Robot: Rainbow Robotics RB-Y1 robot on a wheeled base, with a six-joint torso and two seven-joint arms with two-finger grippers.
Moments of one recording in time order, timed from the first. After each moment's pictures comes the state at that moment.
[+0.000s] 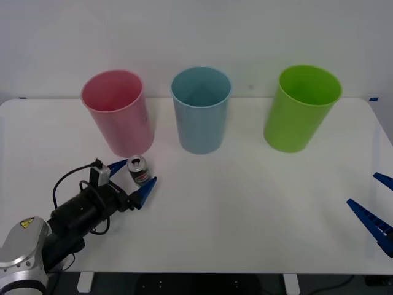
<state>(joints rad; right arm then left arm) 0.35 -0.40 -0.52 -1.66 0.96 -1.22 0.00 -0.15 0.12 0.32 -1.15 -1.42 -0.93 -0.24</state>
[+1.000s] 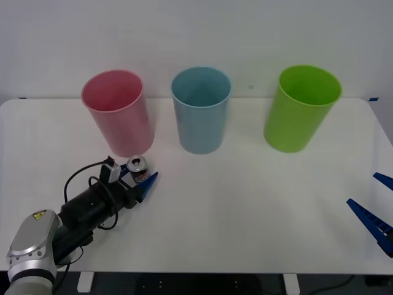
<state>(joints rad) 0.35 -0.40 -0.52 -1.66 0.96 -1.22 0.00 -0.21 0.12 0.30 -1.08 -1.44 -0.90 -0.31</state>
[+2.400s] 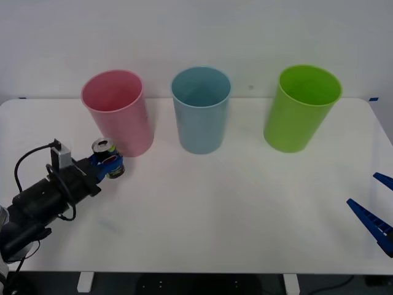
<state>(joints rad) 0.35 -0.40 -0.52 -1.66 0.96 -1.22 0.00 -0.15 0.30 0.31 -1.22 -1.22 -1.03 -0.09</state>
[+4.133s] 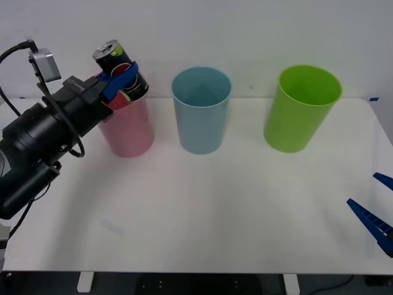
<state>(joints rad) 0.35 -0.40 -0.52 -1.66 0.96 -1.22 0.00 -0.23 0.33 0.14 -1.81 -1.29 -0.71 0.57</state>
